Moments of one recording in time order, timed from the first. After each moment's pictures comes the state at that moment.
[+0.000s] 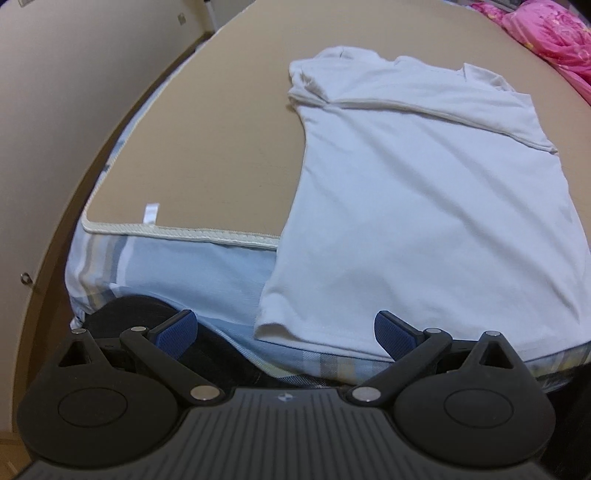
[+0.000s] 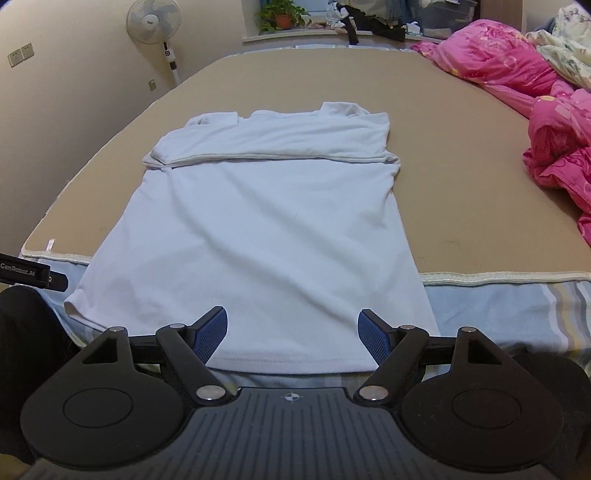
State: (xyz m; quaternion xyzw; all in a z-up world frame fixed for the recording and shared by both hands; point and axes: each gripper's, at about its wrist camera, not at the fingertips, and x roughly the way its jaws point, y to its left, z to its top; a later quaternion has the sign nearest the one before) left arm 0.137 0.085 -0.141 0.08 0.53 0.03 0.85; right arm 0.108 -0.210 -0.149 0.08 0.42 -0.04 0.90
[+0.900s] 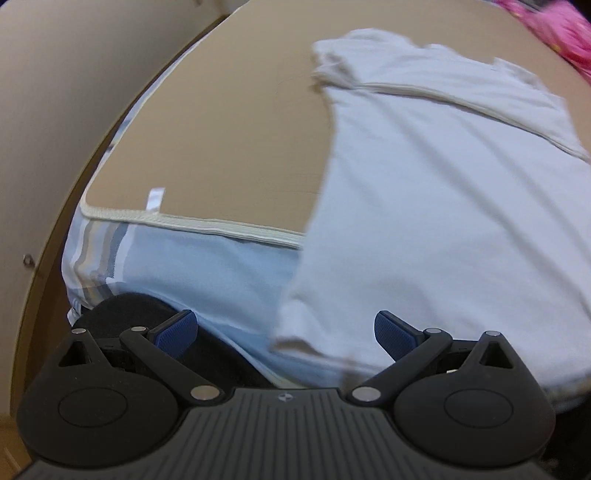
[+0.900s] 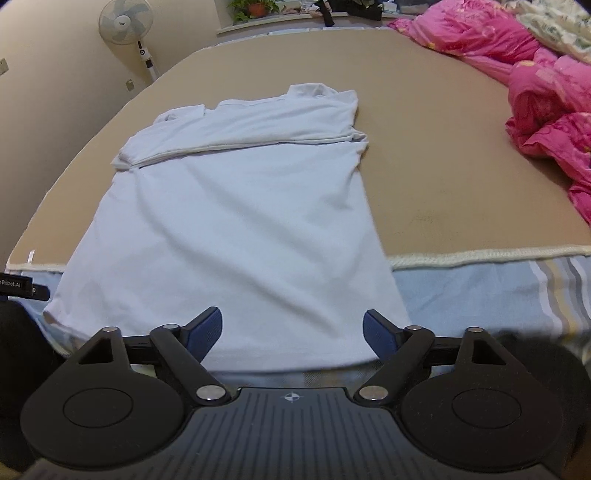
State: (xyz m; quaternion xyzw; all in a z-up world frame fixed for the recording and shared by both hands) left arm 0.177 0.115 -0.181 0.05 0.56 0.06 0.83; right arm 0.133 -0.277 -0.177 0.12 0.45 -0.06 0.88
